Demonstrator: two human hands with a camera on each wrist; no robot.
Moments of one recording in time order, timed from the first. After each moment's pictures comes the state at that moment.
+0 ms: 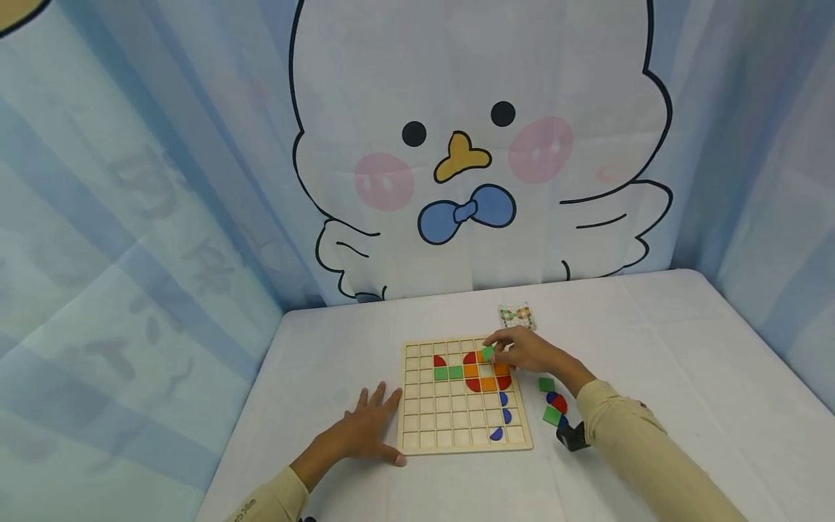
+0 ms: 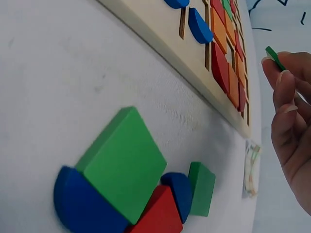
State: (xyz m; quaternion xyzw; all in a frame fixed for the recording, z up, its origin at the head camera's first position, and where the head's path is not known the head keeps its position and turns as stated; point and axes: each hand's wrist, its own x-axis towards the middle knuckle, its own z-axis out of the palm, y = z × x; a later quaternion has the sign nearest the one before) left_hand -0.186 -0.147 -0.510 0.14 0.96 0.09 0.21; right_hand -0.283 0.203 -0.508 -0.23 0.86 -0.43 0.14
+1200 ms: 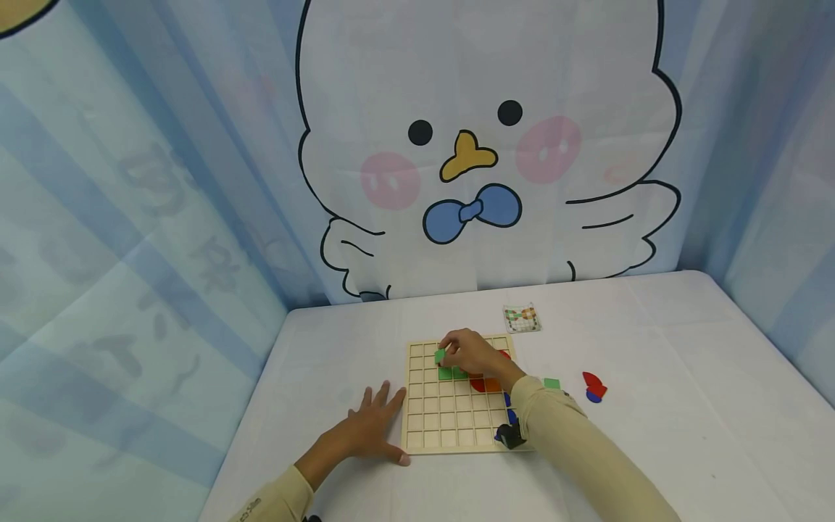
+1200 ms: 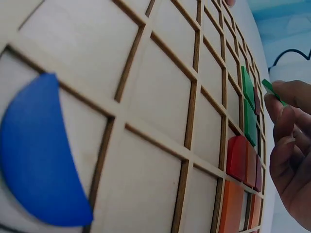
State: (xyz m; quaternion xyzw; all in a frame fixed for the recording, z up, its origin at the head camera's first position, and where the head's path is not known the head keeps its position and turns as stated) left_hand -0.188 -0.149 -0.515 0.14 0.96 0.09 0.22; right_hand -0.294 0.103 -0.519 -0.21 0.84 -0.48 0.15
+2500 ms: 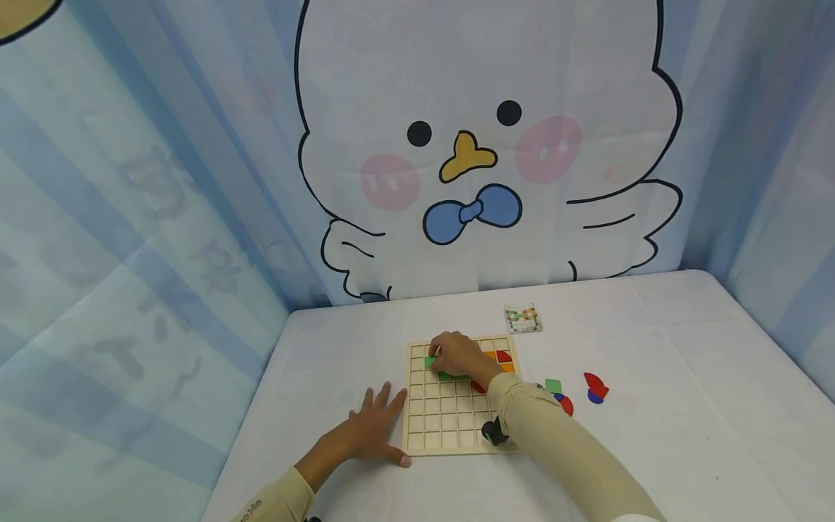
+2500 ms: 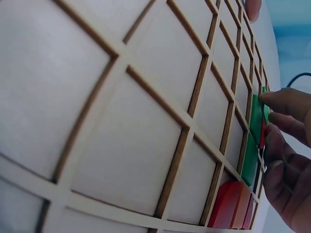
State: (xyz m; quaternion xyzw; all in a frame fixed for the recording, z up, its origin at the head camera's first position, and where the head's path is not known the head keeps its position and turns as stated) left_hand -0.190 -0.151 -0.521 0.14 0.96 0.09 0.22; right_hand -0.304 0.068 -0.522 -0.19 0.93 -0.29 0.09
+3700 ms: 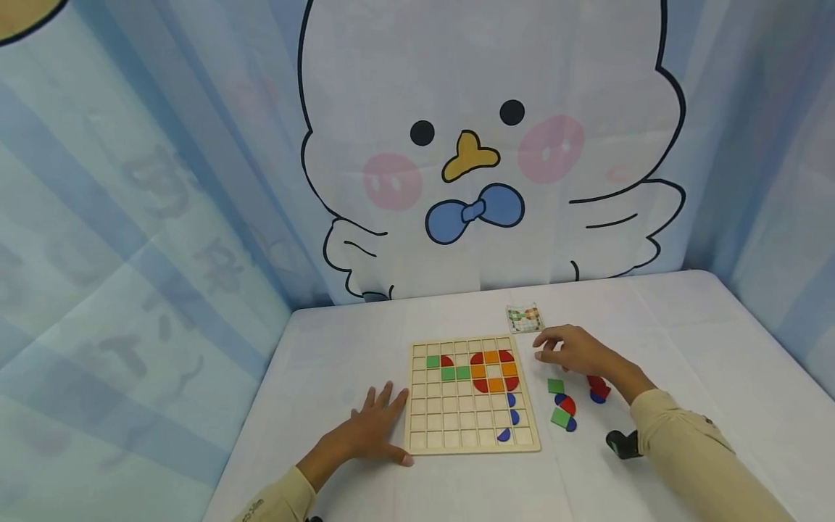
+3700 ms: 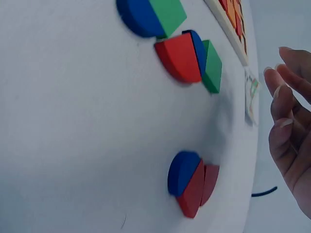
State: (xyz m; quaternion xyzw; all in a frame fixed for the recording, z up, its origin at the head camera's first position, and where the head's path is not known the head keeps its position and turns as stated) left_hand -0.186 -0.150 -0.515 0.14 0.96 0.10 0.22; right_hand -0.269 0.257 -0.503 -0.13 0.92 -0.36 0.13
